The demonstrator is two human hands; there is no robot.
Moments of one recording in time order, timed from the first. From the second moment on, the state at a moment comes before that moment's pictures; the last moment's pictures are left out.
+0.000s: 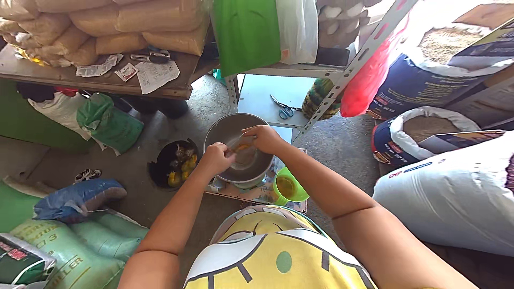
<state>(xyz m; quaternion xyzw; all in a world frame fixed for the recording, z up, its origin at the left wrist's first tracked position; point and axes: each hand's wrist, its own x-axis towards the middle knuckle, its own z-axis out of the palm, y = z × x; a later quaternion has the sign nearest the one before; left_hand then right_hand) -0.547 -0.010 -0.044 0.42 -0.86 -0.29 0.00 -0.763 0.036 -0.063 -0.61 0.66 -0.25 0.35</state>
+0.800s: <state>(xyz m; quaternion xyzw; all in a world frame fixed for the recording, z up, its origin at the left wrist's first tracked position) -0.561 -0.045 -0.045 0.31 -0.75 -0.49 0.31 -0.778 0.034 -0.038 -0.60 0.57 -0.46 0.33</state>
